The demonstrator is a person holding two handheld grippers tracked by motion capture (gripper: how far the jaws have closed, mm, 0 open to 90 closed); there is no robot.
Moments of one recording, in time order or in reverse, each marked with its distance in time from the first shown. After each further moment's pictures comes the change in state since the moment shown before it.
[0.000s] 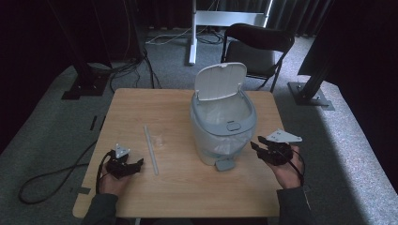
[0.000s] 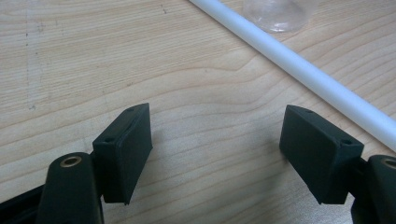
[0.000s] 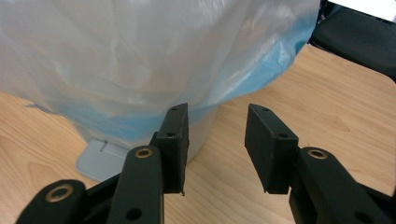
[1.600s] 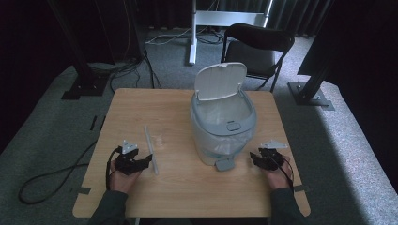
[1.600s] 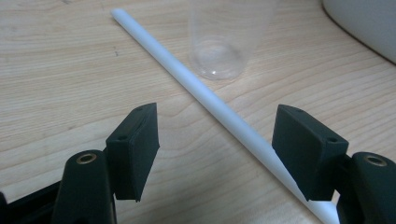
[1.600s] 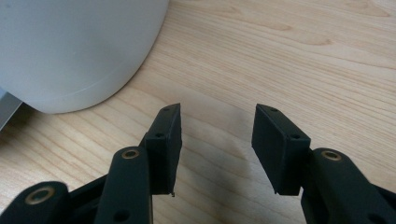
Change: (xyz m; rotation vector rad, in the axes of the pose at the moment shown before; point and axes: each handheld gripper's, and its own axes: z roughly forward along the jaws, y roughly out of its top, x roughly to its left) left arm -0.028 0.026 -0.002 -0.042 -0.074 -0.057; right arm -0.024 -0.082 0.080 0.169 -0.080 0.123
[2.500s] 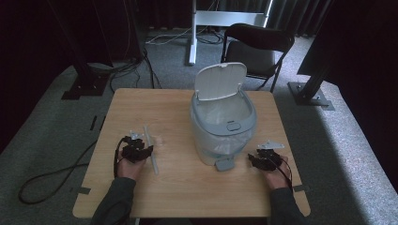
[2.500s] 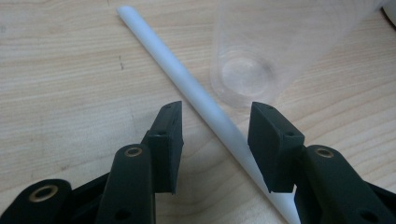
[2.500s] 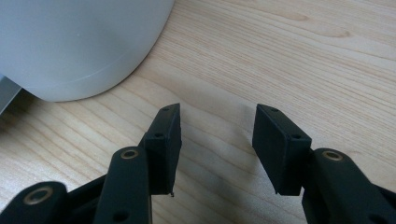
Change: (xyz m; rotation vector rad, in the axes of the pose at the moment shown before) left arm 0.003 0.031 0.033 0.100 0.075 -0.033; right arm 0.004 -0.002 0.006 0.033 0.013 -0.025
